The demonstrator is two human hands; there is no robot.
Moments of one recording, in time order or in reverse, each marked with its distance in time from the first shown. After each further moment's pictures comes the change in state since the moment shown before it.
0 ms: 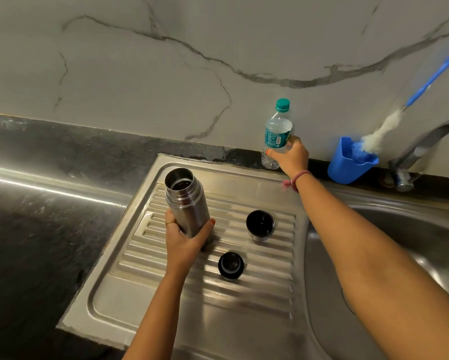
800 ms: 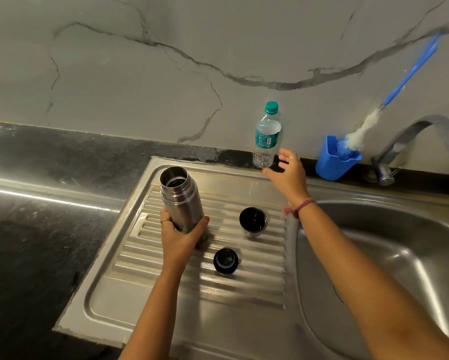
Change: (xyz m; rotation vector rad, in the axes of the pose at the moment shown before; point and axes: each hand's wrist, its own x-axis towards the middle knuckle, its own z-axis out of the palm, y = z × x) left_hand -0.002 0.004 -0.001 -0.060 0.006 -0.014; right_hand -0.069 0.004 -0.029 0.110 -0.055 -0.039
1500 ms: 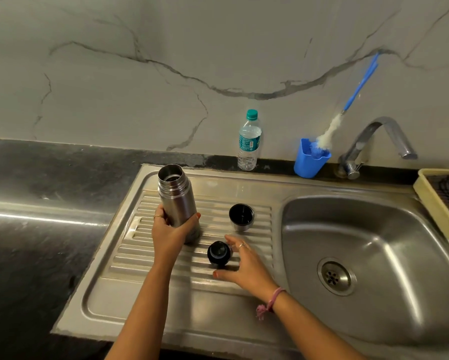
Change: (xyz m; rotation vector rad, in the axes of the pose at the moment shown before) left_hand -0.001 0.006 -0.014 0.028 -0.053 0.034; right_hand -0.204 0.048 0.035 -0.197 -0.494 0.001
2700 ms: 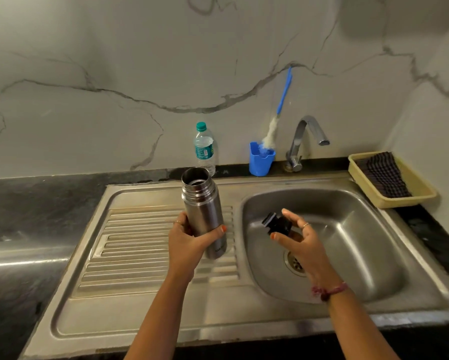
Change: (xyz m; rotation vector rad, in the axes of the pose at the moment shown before) left_hand -0.102 0.060 0.067 -0.133 -0.302 0.070; right_hand -0.110 0.035 -0.147 0.526 0.512 0.032
